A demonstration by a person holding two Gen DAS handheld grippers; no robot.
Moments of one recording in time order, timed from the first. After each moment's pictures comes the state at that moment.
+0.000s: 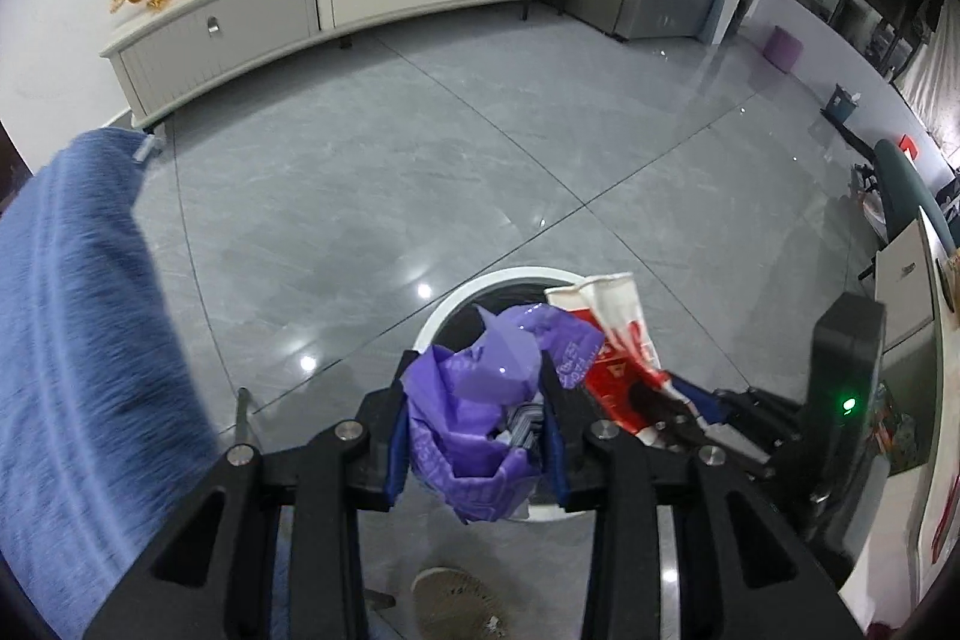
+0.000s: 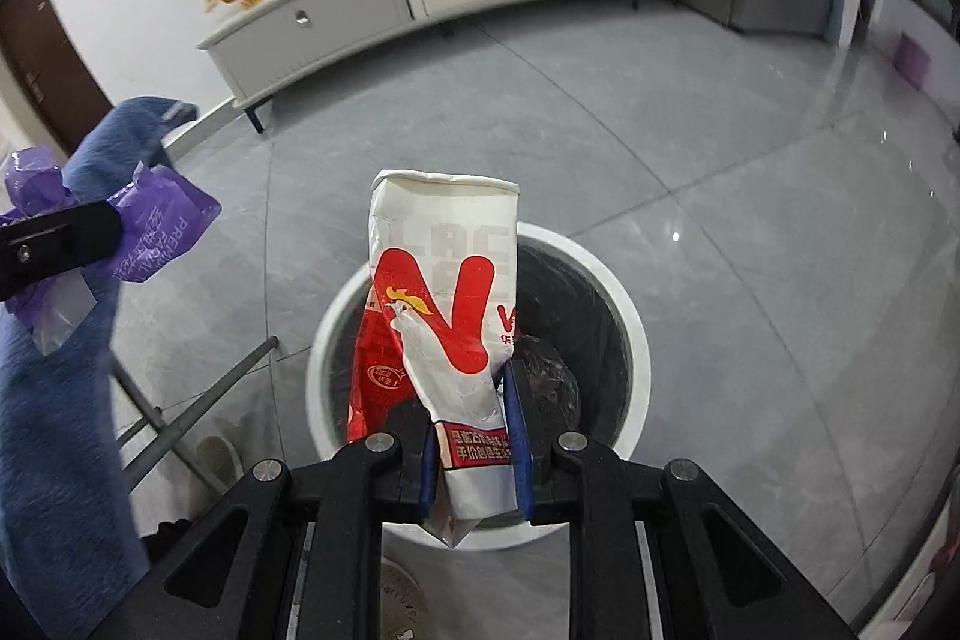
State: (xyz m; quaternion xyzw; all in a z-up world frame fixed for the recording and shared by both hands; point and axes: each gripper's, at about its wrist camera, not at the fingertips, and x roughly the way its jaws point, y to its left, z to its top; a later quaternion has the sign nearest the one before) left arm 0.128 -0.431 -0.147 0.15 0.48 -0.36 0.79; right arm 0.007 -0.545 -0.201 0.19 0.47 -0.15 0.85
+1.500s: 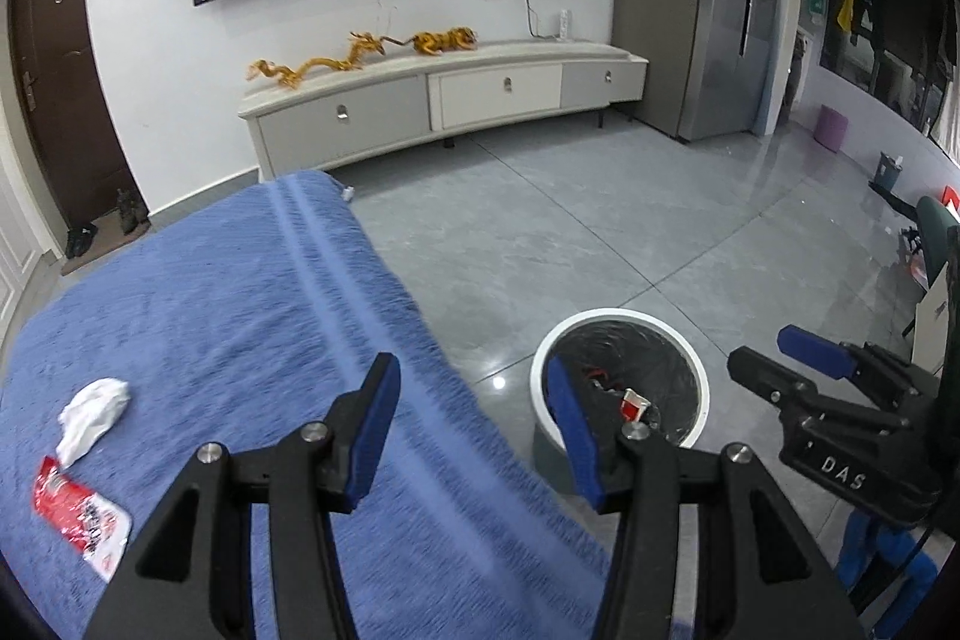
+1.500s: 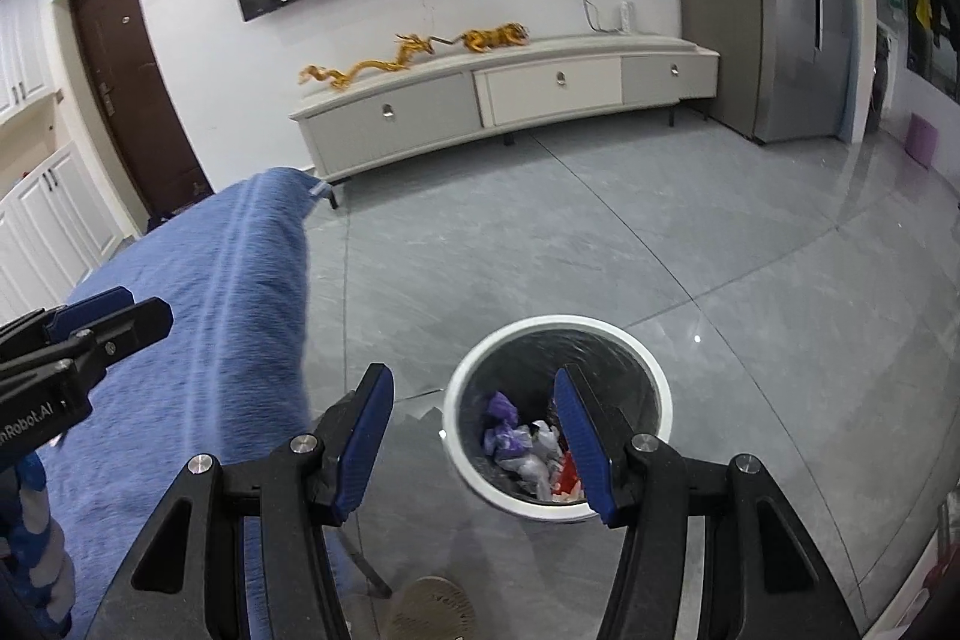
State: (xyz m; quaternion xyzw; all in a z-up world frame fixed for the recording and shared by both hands) left arm 0.041 -0.262 -0.056 0.12 0.35 -0.28 0.89; right arm -0.061 -0.430 -0.065 0.13 0.35 -0.11 0.92
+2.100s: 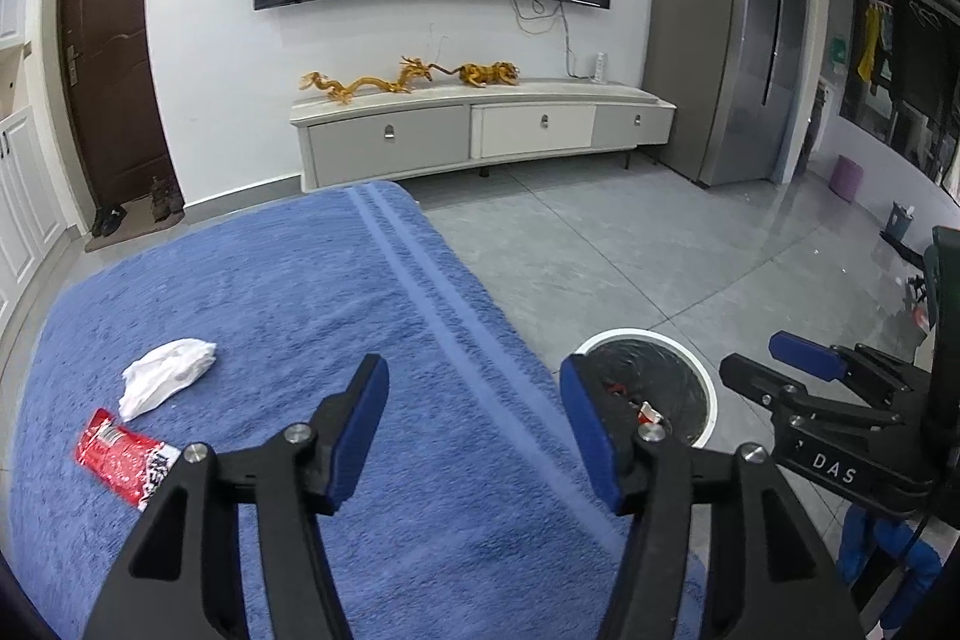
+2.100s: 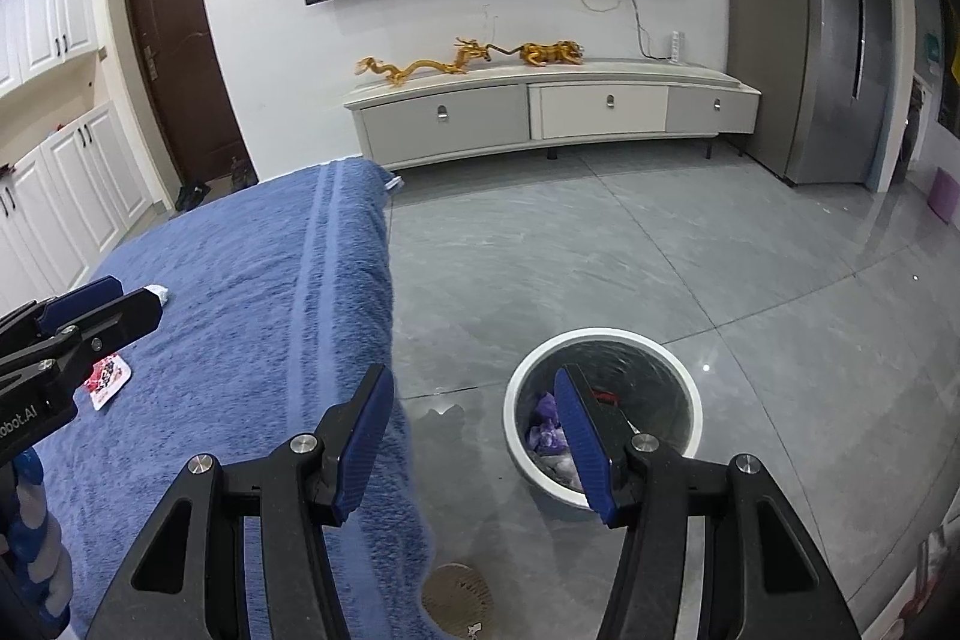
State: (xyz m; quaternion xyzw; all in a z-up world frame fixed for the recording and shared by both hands) left arm 0.022 -0.178 -0.029 0.07 0.32 -0.25 0.91; right arm -0.061 -0.365 -0.039 0.08 0.35 -0.07 0.93
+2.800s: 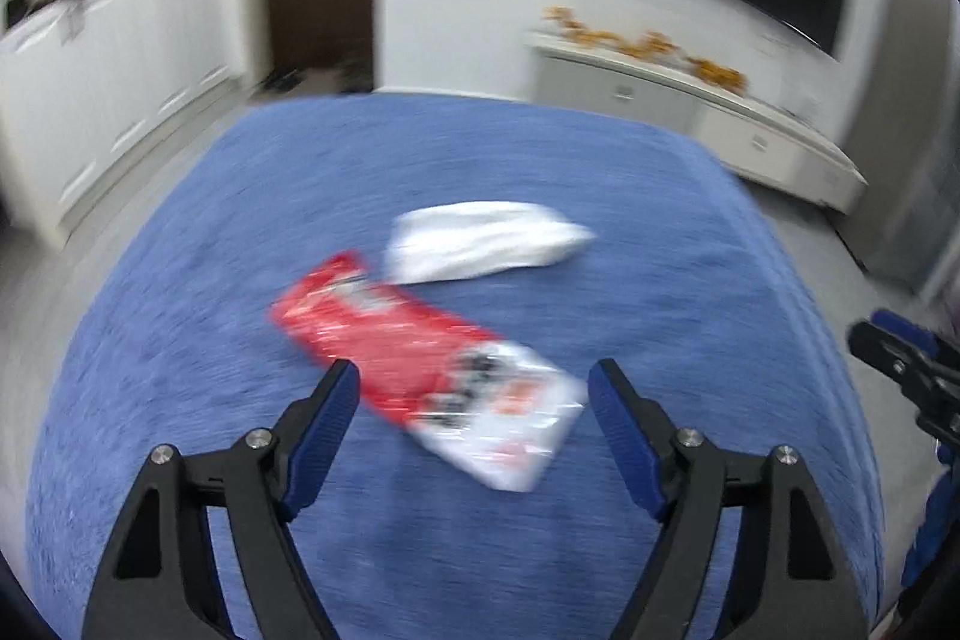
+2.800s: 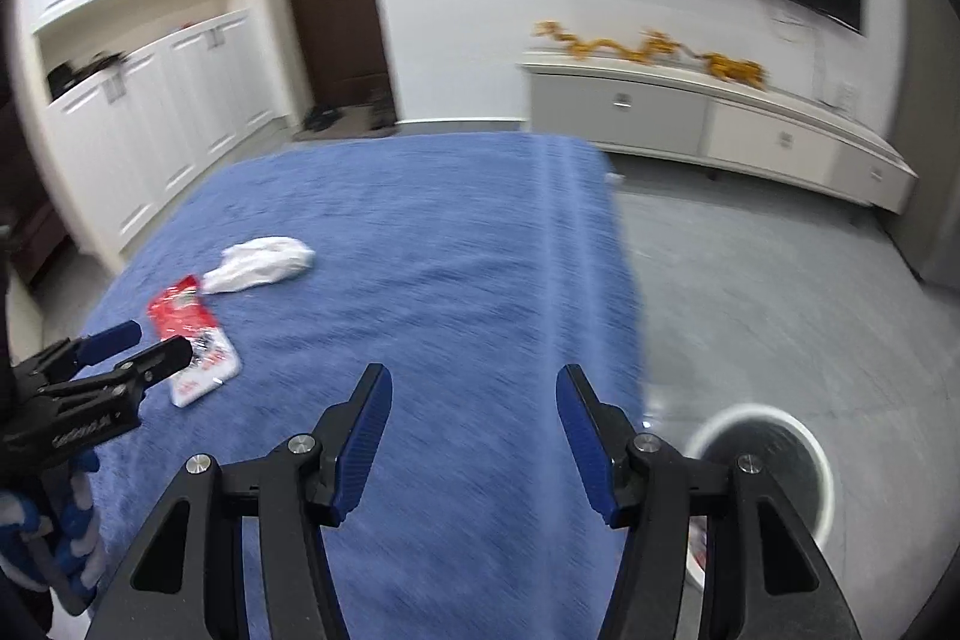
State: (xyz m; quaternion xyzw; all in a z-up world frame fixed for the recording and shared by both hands) left arm 0.095 0.024 -0.102 -0.05 0.40 -0.02 0.91; right arm 0.057 -0.219 -0.056 0.00 0.38 0.12 0.92
